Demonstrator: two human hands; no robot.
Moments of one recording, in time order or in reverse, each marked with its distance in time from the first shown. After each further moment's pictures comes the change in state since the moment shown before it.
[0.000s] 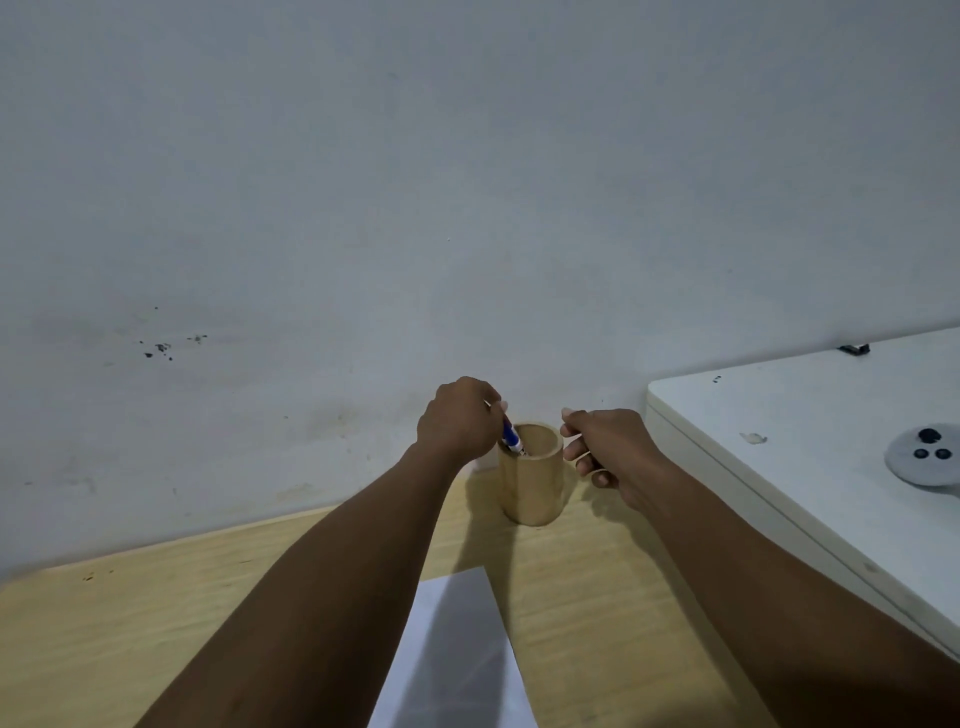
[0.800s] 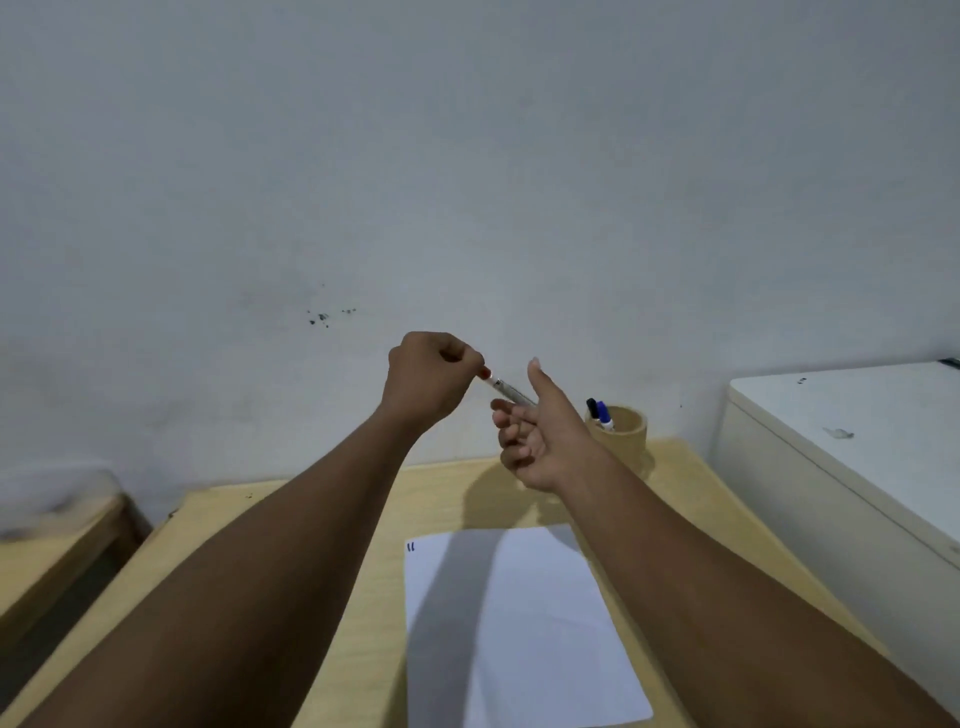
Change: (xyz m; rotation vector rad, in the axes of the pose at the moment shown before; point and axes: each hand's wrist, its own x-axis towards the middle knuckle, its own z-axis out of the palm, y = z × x) left_hand -0.092 -0.050 -0.142 -0.371 0.277 -0.064; right_hand -0.099 -0.046 0.141 0.638 -0.486 0.320
